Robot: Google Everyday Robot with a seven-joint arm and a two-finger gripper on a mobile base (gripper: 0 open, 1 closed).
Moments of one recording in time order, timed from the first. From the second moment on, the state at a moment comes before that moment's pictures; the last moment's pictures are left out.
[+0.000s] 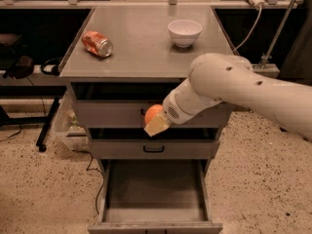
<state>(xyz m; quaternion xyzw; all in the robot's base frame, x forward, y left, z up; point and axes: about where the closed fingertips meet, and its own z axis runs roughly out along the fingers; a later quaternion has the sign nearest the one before) 0.553 -0.020 0.759 -0.43 0.86 0.14 0.25</state>
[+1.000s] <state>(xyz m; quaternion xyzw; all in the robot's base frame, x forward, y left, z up) 0.549 -0.017 0.738 -0.44 0.85 0.14 0.25</state>
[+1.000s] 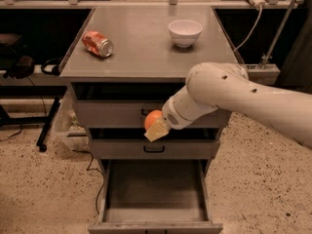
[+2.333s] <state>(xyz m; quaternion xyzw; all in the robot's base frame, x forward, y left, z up) 0.553 -0.039 0.465 -0.42 0.83 0.27 0.27</state>
